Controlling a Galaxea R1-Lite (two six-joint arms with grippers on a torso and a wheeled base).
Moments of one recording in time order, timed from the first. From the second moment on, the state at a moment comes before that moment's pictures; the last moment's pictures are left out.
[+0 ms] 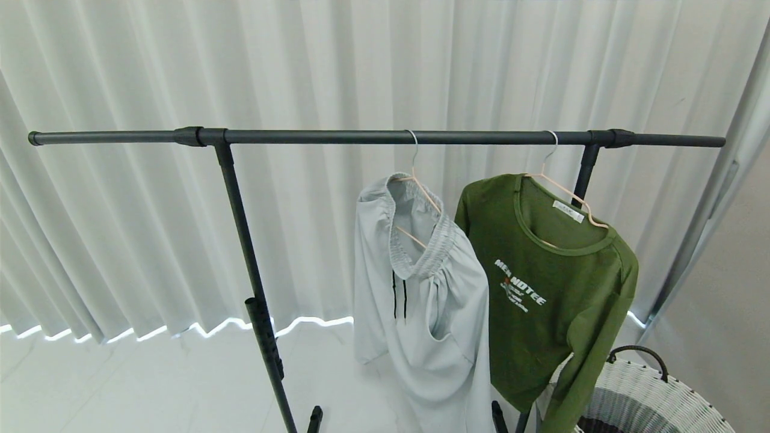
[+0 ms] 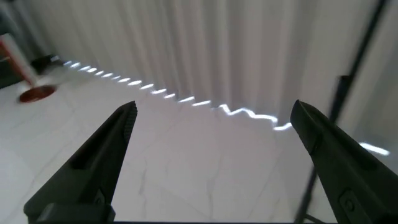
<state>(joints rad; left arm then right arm) 0.21 0.10 0.00 -0.08 0.31 0.22 -0.10 0.10 -0.03 0.02 -0.10 -0.08</state>
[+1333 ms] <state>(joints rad) -0.03 0.07 0.00 -0.05 0.27 0.09 -0.10 0.09 0.00 0.00 0.08 -0.12</state>
